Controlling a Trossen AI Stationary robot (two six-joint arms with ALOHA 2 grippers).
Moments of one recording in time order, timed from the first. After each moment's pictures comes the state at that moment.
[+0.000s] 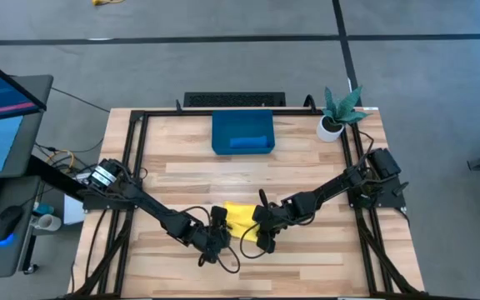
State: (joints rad) left arm -0.52 1.90 0.99 -0.06 -0.44 -0.09; right arm 0.37 1.89 0.96 -0.06 -0.08 0.73
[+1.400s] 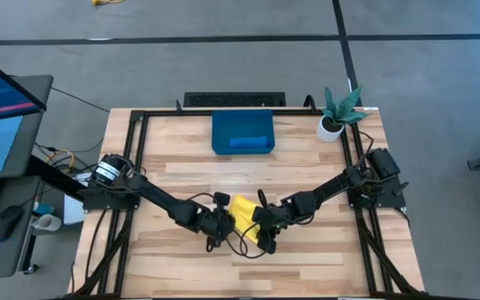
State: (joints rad) left arm -0.39 1.90 1.01 -0.17 -0.43 -0.01; right arm 0.37 1.89 0.96 -0.05 -0.14 0.70
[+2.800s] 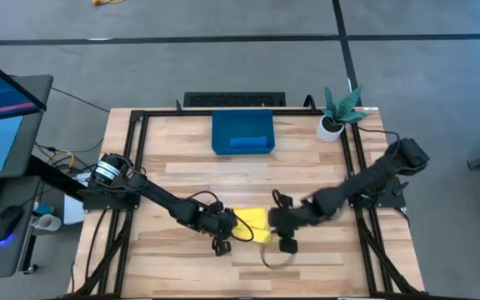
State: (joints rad) left arm -0.39 1.90 1.04 -0.17 -0.11 -0.65; right arm 0.48 1.59 0.95 -0.35 0.11 0.43
